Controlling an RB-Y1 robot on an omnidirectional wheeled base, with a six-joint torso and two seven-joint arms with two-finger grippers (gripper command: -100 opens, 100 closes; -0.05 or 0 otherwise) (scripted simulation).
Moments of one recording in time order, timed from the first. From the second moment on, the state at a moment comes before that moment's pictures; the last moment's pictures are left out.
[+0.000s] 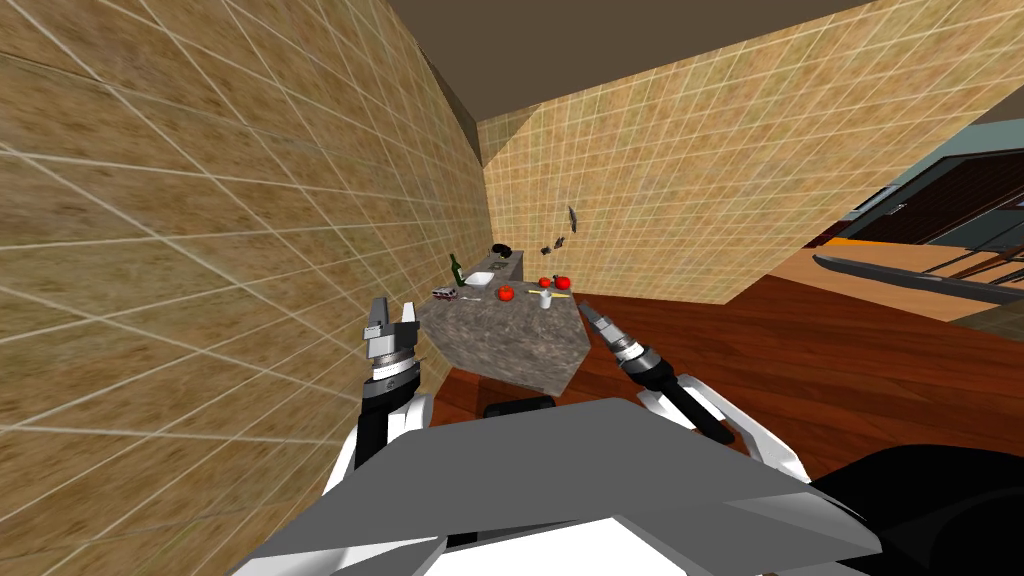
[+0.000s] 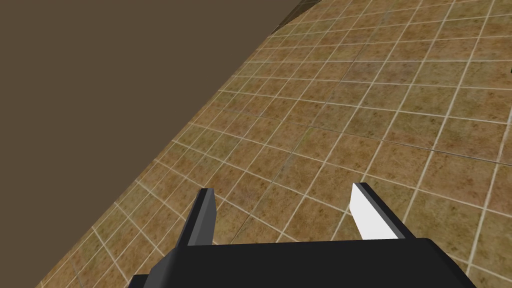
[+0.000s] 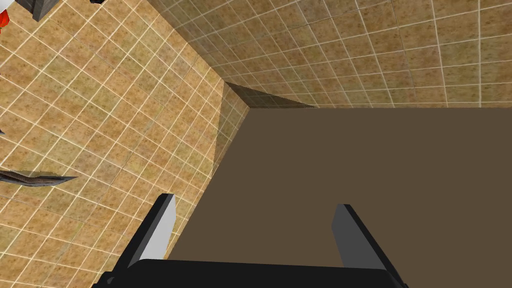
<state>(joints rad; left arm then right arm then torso) 0.50 -0.01 0.07 -2.27 -0.09 -0.56 0.10 0.63 -0.56 -0.05 -2.17 0.13 -0.52 0.08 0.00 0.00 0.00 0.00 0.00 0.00</state>
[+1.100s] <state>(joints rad) 0.50 -0.01 0.07 -2.27 -0.09 -0.56 0.10 0.69 -0.88 -0.04 -2.04 0.18 -0.47 0.04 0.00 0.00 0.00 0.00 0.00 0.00</state>
